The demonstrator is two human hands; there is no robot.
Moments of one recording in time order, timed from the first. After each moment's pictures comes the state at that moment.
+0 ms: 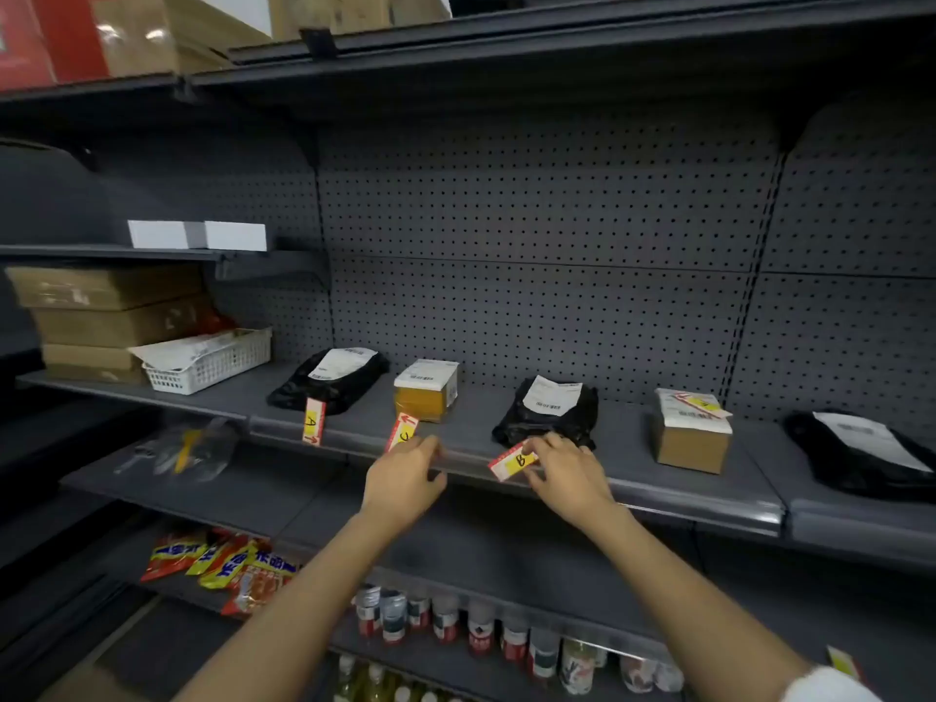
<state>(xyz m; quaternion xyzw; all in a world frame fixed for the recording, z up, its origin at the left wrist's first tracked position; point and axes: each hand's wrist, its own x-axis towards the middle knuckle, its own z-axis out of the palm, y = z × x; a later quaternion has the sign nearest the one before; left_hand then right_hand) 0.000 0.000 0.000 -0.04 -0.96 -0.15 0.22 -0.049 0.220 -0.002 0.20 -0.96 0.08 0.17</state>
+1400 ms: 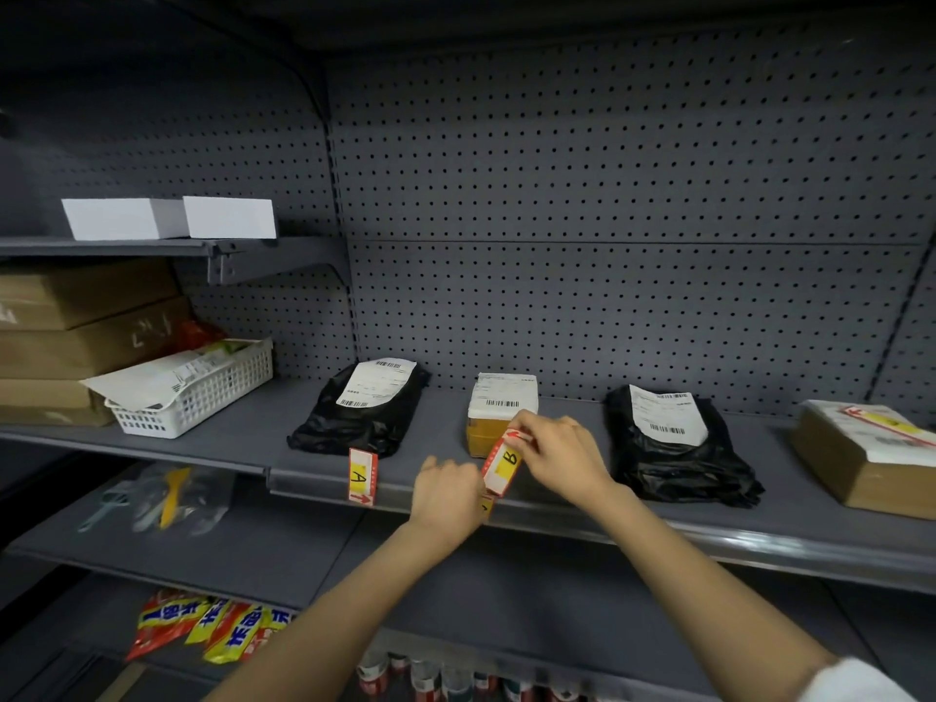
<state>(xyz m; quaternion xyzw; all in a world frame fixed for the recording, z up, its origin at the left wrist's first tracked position) -0.154 -0.123 -0.024 -0.08 -0.99 0.00 0.12 -0.194 0.038 -0.004 0.25 -0.93 0.17 0.22</state>
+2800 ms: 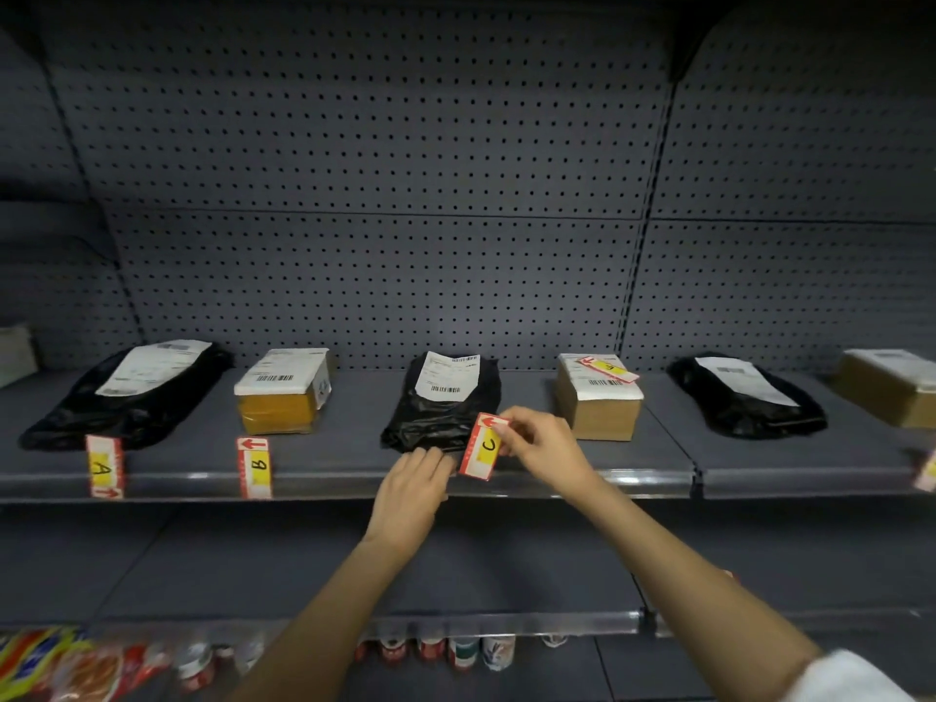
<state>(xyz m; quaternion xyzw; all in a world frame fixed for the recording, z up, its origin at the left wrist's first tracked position) -0.121 0.102 -0.065 -0.28 -0.92 -0.01 0.27 -0.117 0.295 -0.014 0.13 -0.89 0.40 0.16</state>
